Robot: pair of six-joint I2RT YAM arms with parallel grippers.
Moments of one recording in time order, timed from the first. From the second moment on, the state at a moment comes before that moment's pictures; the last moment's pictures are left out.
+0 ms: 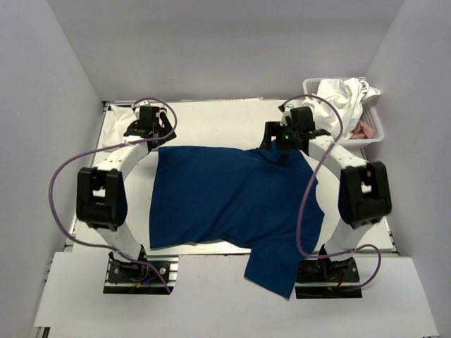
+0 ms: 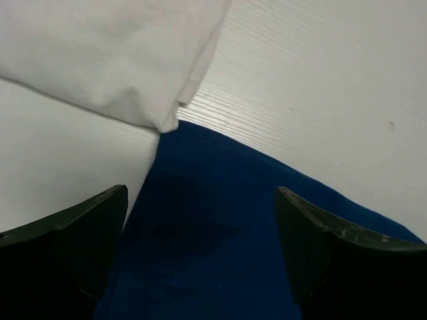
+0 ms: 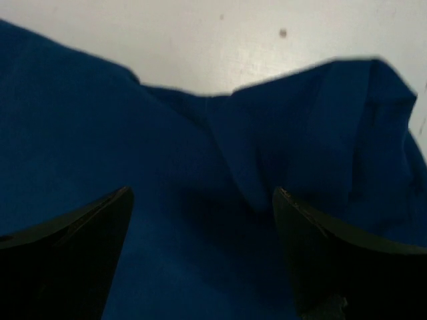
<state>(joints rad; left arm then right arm) -0.15 1.74 1.28 -0.30 -0.27 -0.50 0.27 1.76 1.26 -0.27 -0.28 0.17</state>
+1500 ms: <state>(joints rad) -0.16 1.63 0.84 -0.06 -0.02 -0.51 0.26 2.30 2.09 -0.01 0.04 0.47</state>
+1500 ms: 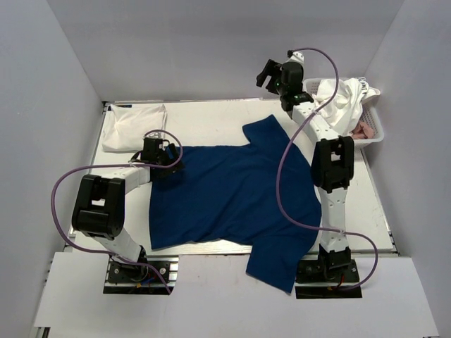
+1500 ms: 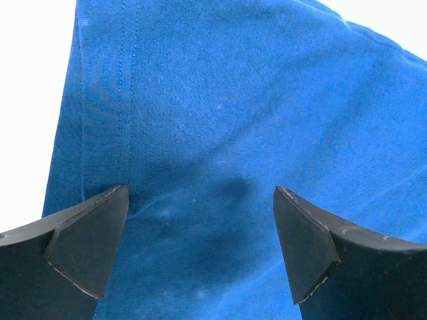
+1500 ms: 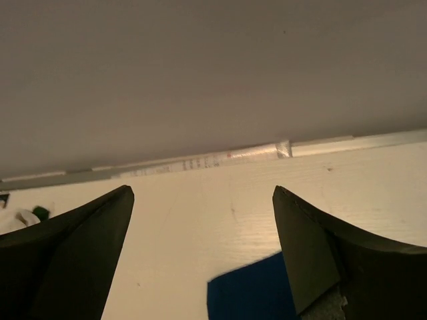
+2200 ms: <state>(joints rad) -0.17 1.68 0.99 -0.24 -0.03 -0.48 0.26 1.64 0.98 -0.43 0.09 0.36</state>
